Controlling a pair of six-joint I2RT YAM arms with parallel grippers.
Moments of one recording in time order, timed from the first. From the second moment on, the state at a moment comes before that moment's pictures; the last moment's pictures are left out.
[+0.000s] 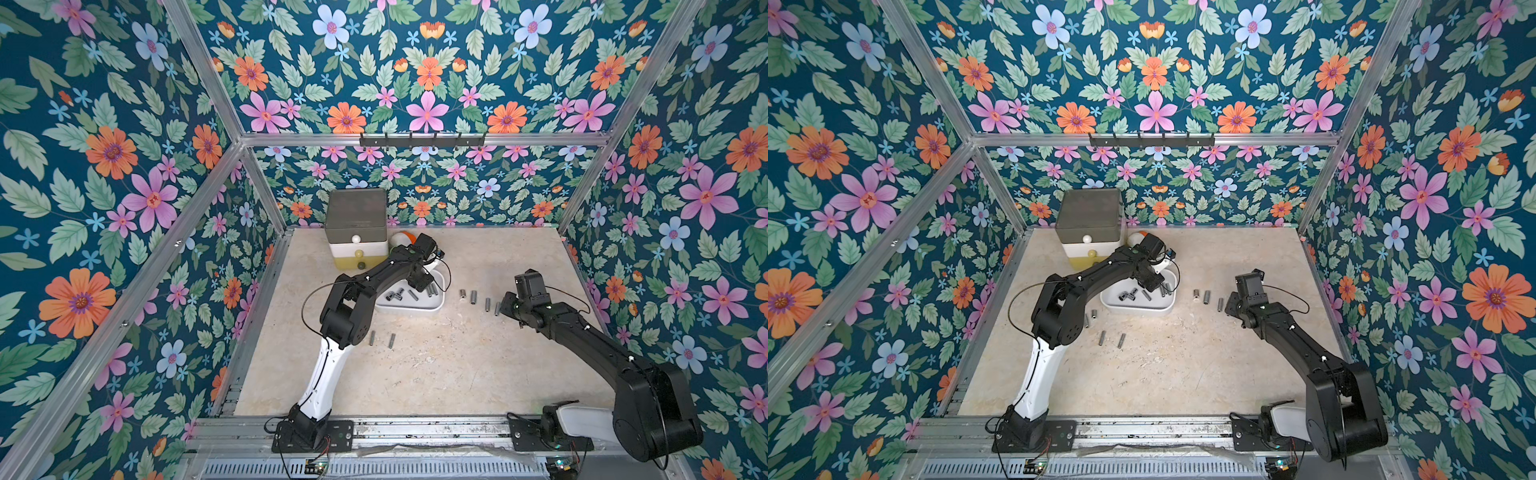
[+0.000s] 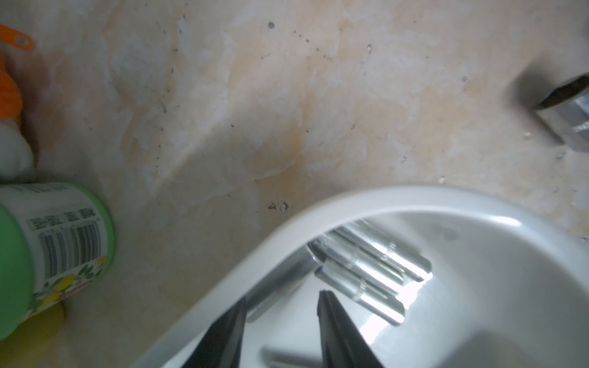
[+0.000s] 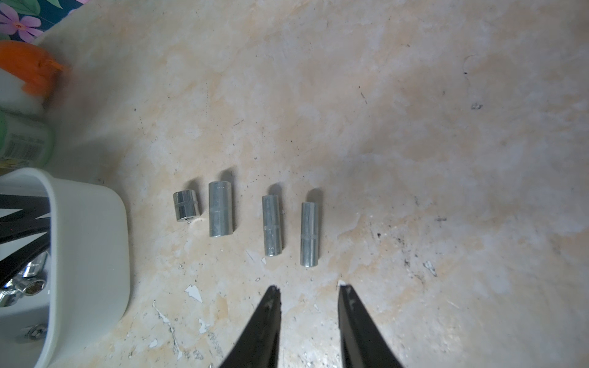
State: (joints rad) left arm -0.64 2.30 1.91 -0.75 -0.02 0.27; right arm 0.27 1.30 0.74 -0.36 0.10 0.58
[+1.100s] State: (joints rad) left arm -0.63 2.38 1.95 -0.71 -0.02 0.26; right arm 0.27 1.31 0.74 -0.34 0.08 0.58
